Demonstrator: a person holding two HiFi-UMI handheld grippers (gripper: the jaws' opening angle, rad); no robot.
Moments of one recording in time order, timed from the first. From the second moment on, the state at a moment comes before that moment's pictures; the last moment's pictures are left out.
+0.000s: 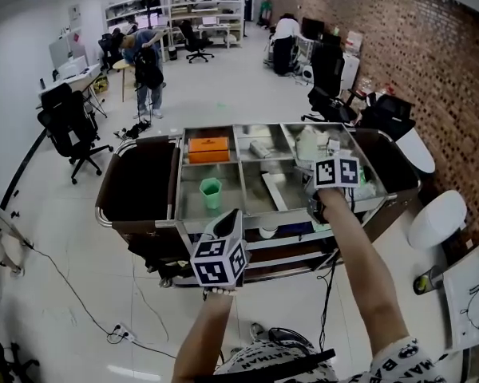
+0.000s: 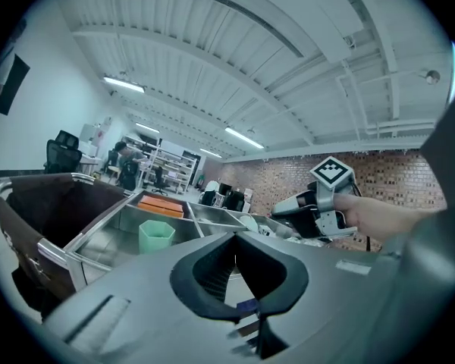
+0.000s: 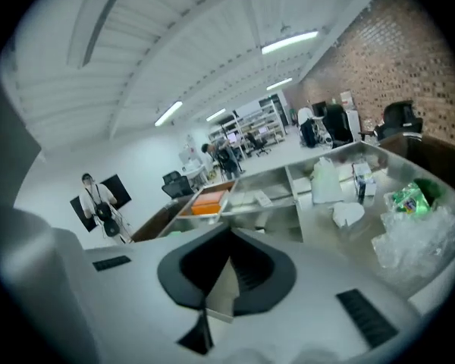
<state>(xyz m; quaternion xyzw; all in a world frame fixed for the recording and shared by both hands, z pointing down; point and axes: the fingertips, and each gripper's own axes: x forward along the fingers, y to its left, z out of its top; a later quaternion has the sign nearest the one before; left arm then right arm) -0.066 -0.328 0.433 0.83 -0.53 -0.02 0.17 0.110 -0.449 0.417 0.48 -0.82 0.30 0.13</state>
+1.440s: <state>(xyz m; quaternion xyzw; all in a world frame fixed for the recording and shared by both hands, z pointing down) 0.025 -0.108 0.480 0.77 -0.62 0.01 0.14 0.172 -0.136 0.475 0.39 -0.91 0.14 0.05</state>
